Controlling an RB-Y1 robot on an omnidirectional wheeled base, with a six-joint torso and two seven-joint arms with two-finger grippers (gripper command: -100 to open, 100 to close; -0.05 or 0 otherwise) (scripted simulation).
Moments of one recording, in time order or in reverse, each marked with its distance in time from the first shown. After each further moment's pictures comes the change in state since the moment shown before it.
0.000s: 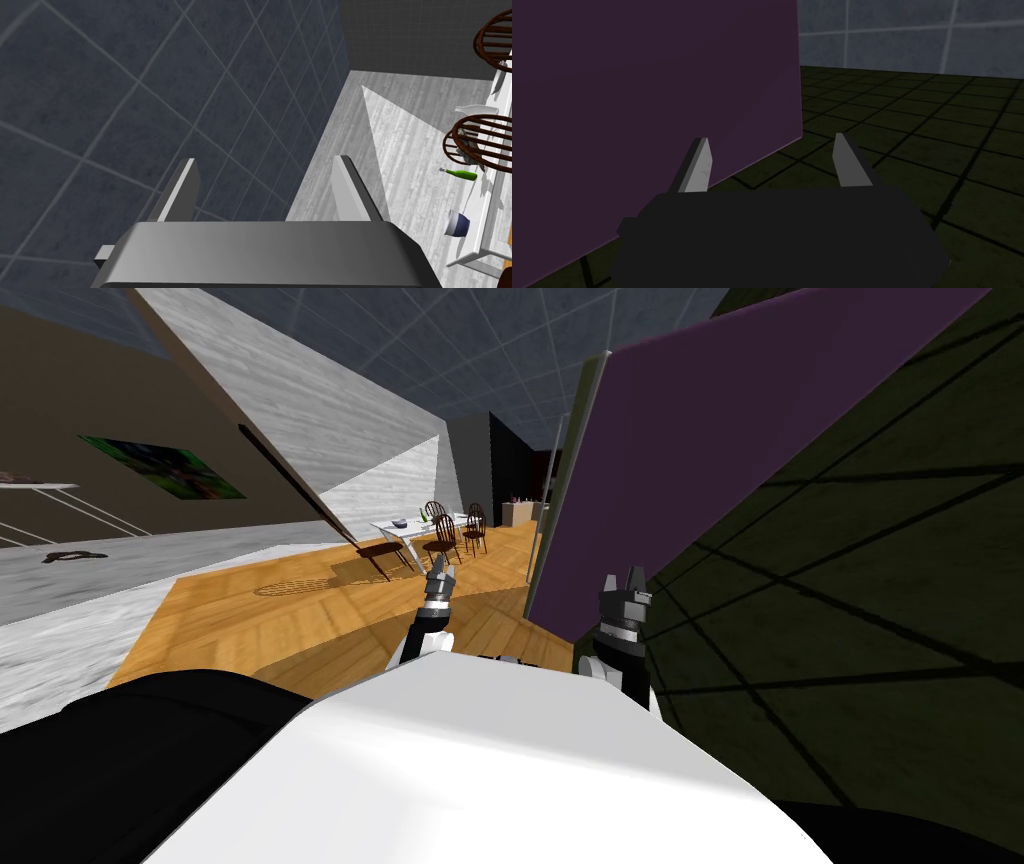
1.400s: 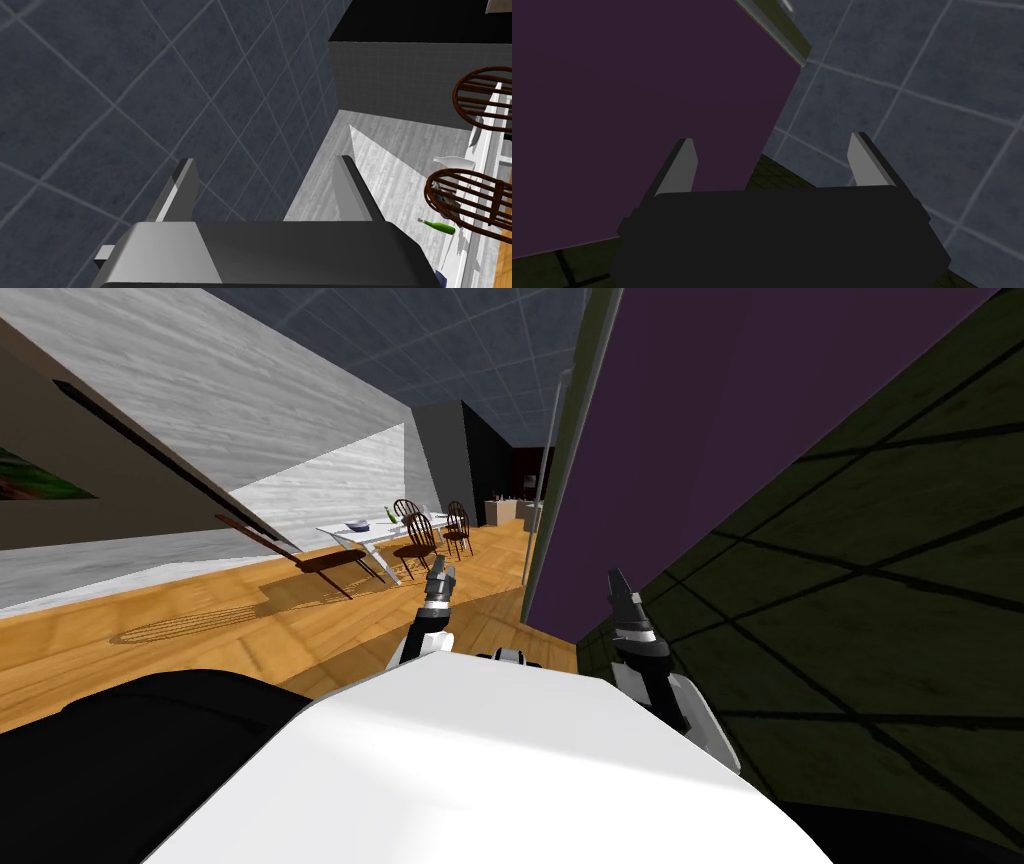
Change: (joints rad) left arm 0.001 0.000 0.000 0.000 0.000 0.000 0.000; right arm -0.028 -0.354 -0.176 0.058 0.213 -0.058 0.027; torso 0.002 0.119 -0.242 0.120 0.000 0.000
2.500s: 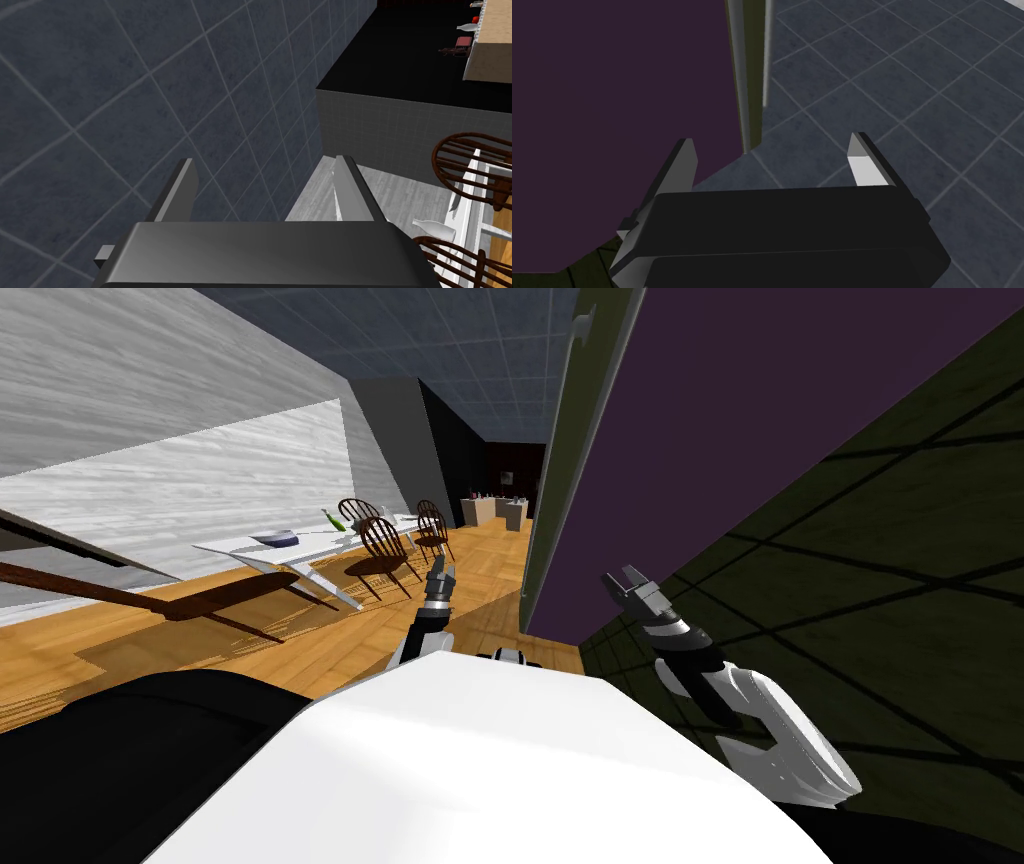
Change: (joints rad) left arm 0.000 0.000 0.000 0.000 0.000 0.000 0.000; right arm -0.037 -0.284 -0.229 0.062 0.279 -0.082 0.038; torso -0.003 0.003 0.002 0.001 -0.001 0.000
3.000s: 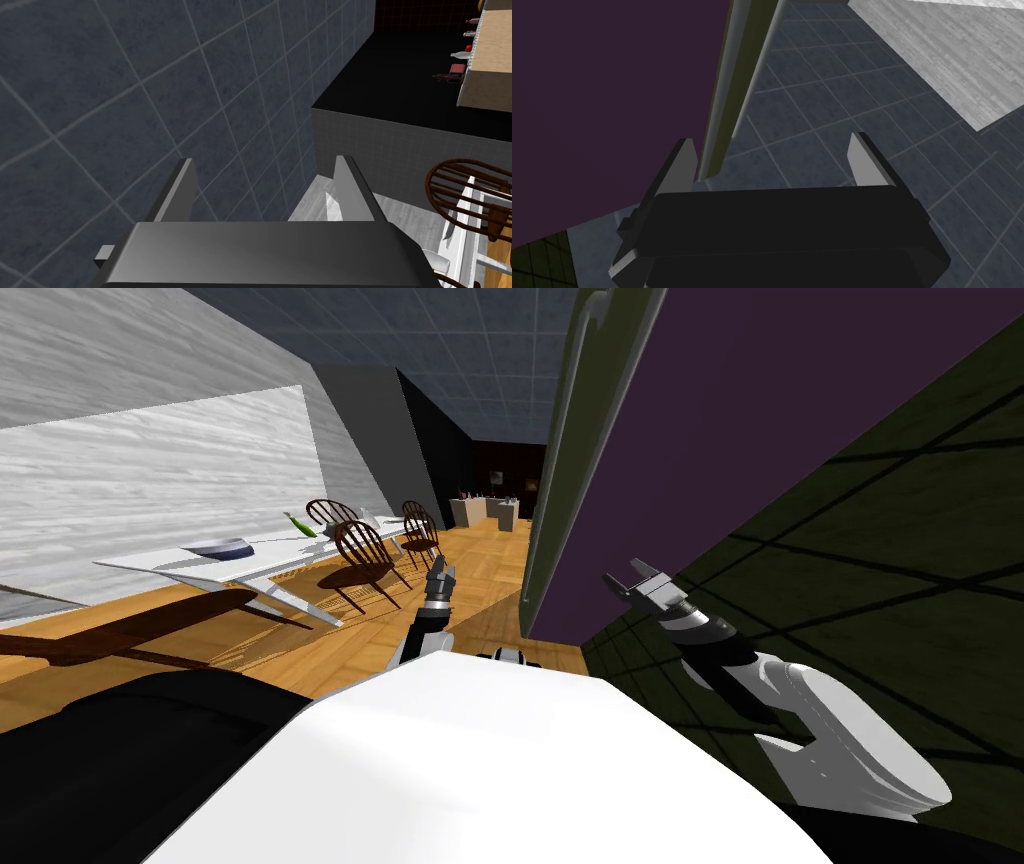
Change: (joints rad) left arm 0.000 0.000 0.000 0.000 0.000 0.000 0.000; right arm -0.023 -0.134 -0.102 0.034 0.124 -0.036 0.012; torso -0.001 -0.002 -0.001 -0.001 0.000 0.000
